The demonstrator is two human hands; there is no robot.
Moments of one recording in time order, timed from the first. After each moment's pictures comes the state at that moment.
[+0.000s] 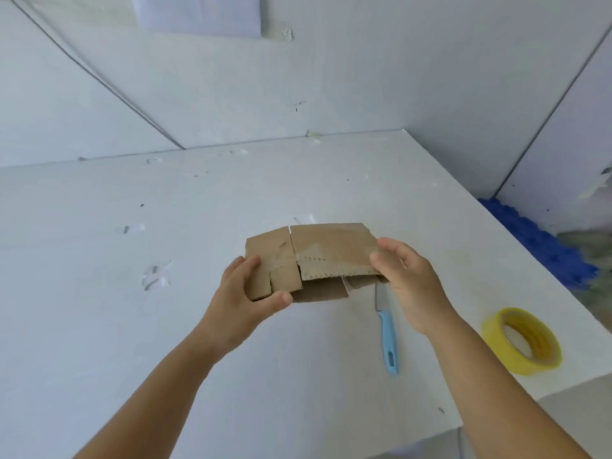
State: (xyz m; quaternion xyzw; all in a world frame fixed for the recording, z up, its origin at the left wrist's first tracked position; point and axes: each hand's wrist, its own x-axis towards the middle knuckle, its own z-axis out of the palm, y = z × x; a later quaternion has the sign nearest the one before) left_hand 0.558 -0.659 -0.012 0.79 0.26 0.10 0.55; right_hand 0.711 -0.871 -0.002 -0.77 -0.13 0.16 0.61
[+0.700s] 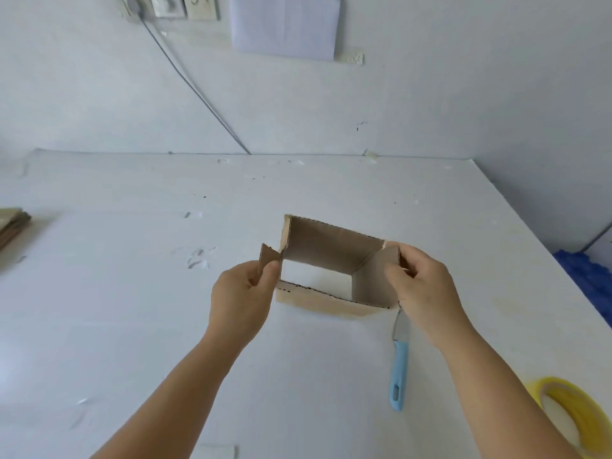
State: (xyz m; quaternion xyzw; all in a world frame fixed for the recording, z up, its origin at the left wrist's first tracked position) left_hand 0.555 -0.702 0.015 0.74 0.41 0.30 0.44; right_hand 0.733 -0.862 0.022 -0.77 -0.29 0.13 0.56
